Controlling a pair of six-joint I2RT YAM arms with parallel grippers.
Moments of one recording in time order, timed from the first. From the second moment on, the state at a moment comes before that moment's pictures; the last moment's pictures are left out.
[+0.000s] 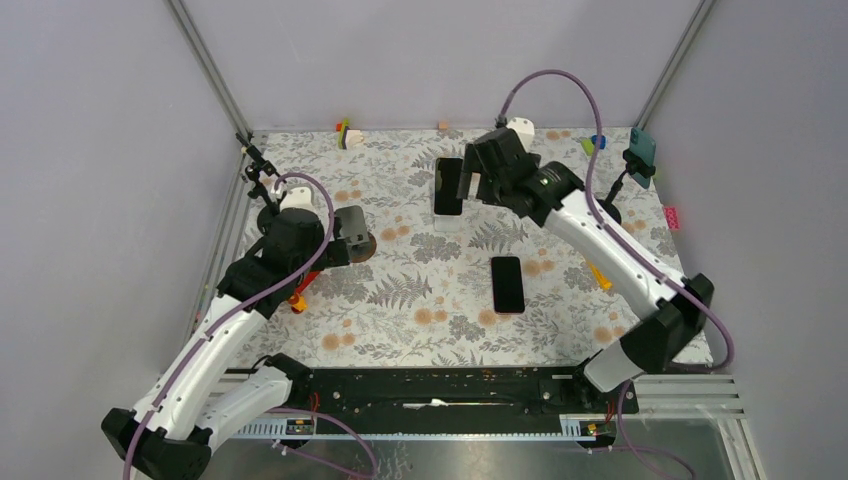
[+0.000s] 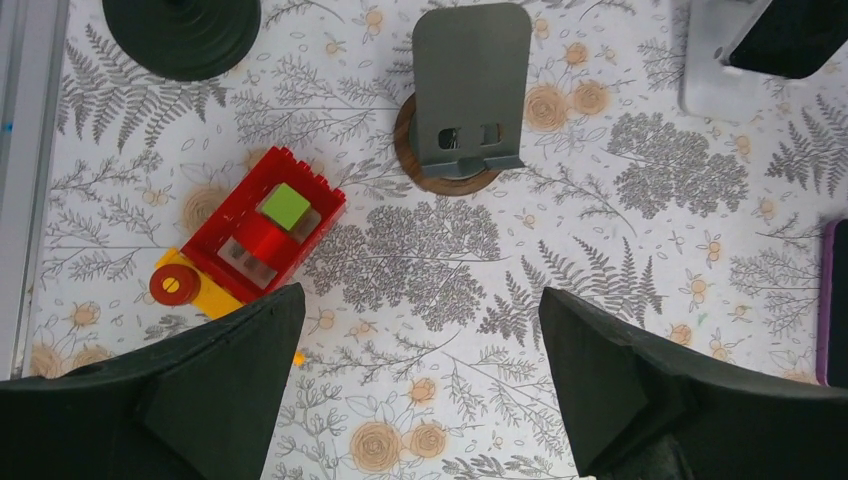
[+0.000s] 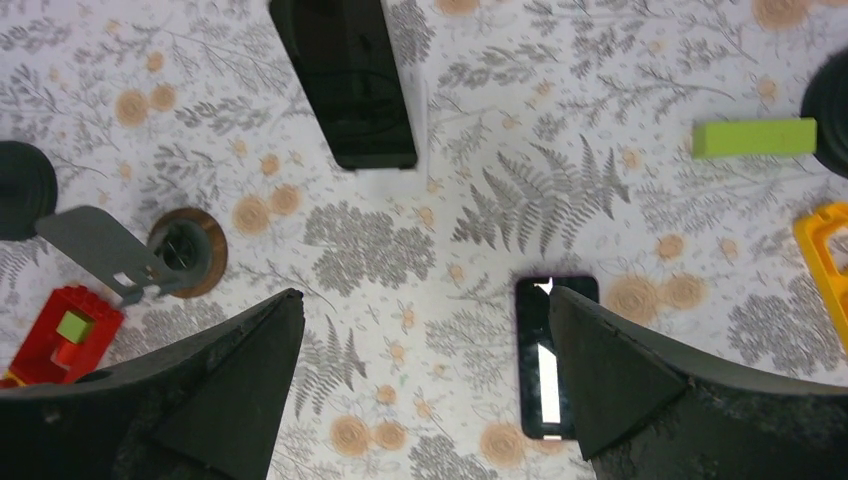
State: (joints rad) left arm -0.46 0.87 0.94 -0.75 -0.36 -0.41; right arm 0.67 1.50 1.56 -0.84 0.43 0.62
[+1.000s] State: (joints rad) left arm -0.48 0.85 0.93 -0.84 -0.35 -0.46; right arm 0.64 2.22 2.28 -0.97 0.46 0.67
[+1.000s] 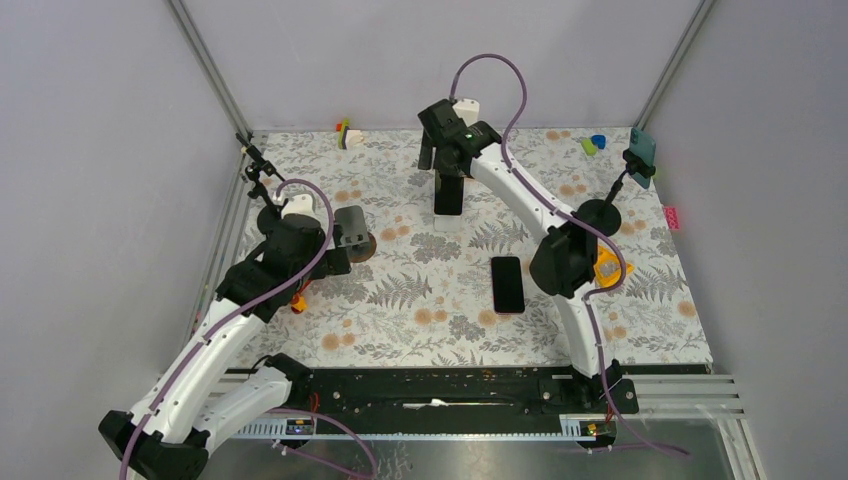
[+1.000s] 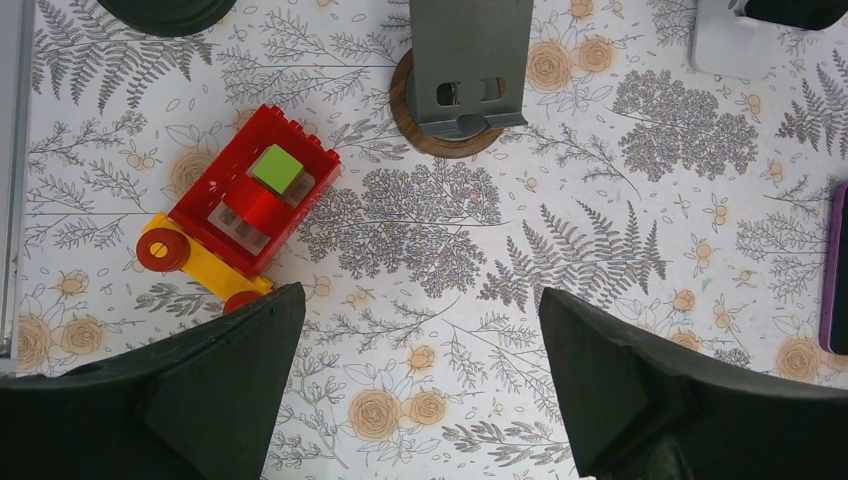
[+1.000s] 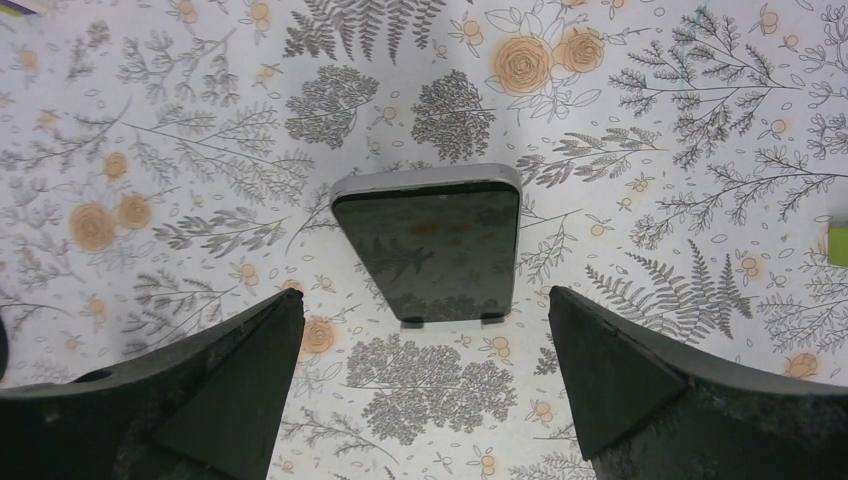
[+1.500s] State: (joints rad) left arm -0.50 0.85 0.93 -0.84 -0.35 -0.46; right arm 0.63 2.34 2.34 -0.99 0.46 0.62
